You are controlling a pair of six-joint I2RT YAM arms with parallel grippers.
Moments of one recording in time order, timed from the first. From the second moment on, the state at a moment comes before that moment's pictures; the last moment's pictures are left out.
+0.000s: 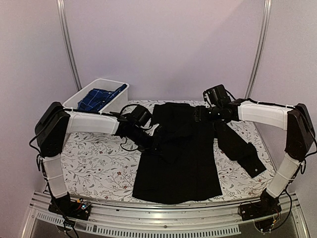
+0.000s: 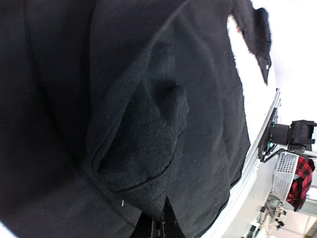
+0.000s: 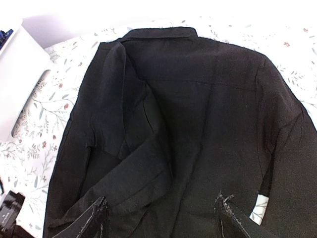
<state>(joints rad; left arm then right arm) -0.78 1.96 1.26 -0.31 0.52 -0.55 0.56 1.70 1.24 -0.29 0.12 0.47</state>
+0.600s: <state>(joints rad) -1.03 1.95 1.76 -0.86 -0.05 0.00 0.55 1.78 1.35 -0.27 0.10 0.41</state>
